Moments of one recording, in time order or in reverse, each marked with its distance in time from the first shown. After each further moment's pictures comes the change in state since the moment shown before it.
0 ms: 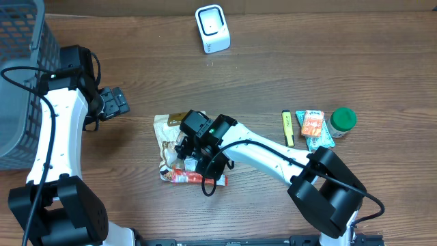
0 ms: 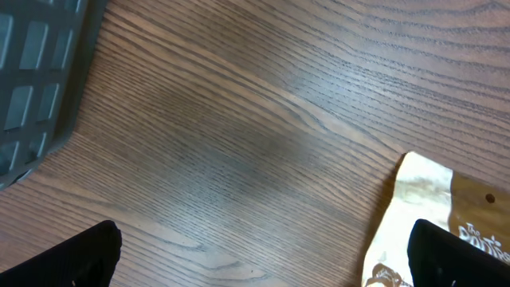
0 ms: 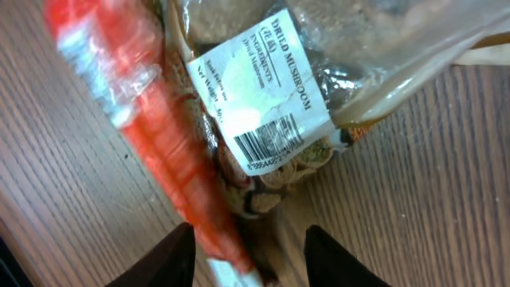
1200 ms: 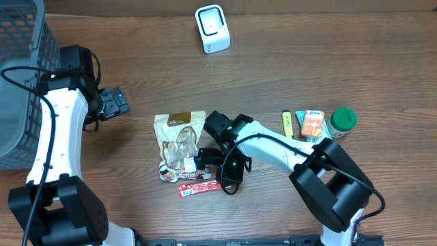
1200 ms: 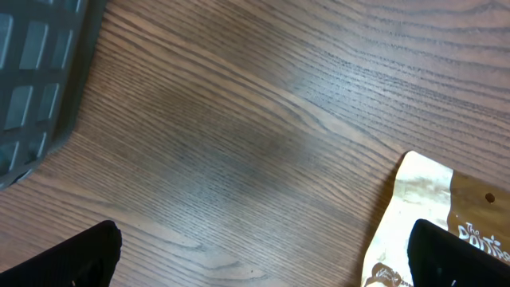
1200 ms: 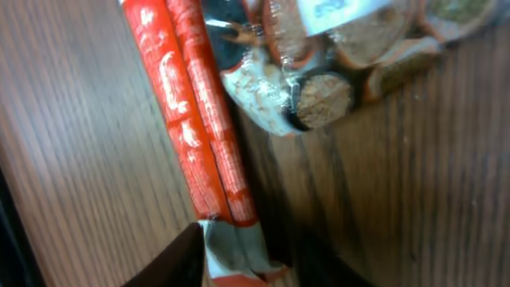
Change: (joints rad) left arm 0.000 0.000 0.000 0.000 0.000 0.000; right arm -0.108 -0.013 -0.182 0.033 -0.148 -0.315
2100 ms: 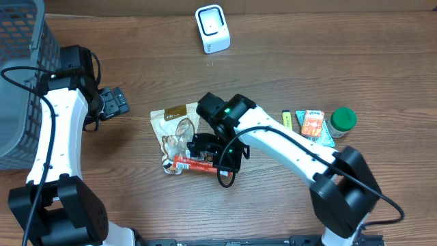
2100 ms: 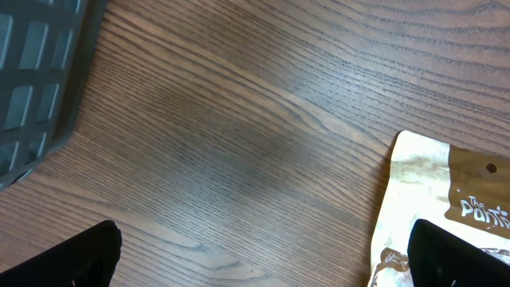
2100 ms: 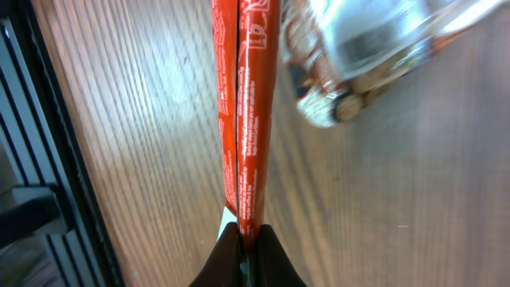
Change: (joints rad) left arm 0.000 0.000 0.000 0.000 0.000 0.000; right arm 0.000 -0.057 0.286 -0.316 0.048 0.005
